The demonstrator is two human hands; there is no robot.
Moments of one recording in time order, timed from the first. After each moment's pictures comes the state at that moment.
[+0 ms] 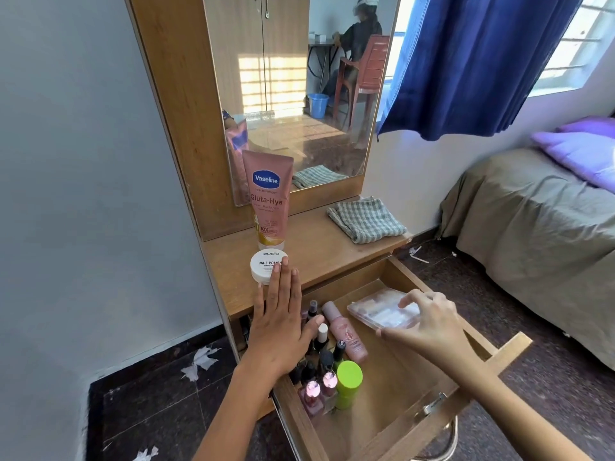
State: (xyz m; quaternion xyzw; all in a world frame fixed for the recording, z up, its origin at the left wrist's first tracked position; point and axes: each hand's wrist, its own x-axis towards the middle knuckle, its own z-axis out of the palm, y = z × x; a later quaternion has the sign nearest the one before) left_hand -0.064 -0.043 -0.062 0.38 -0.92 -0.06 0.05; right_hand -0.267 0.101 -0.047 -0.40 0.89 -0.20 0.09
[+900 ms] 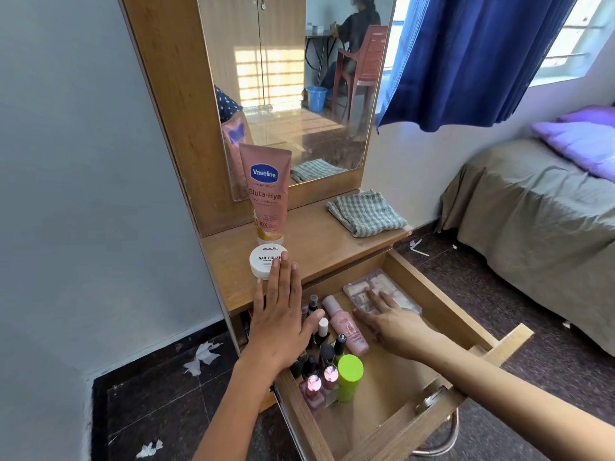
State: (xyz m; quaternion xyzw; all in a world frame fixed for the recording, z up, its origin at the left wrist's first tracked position) left_hand -0.062 -0.044 -0.064 0.38 -0.92 -0.06 0.07; right_hand -0.273 0.058 -0.092 -0.60 0.78 0.13 0.13
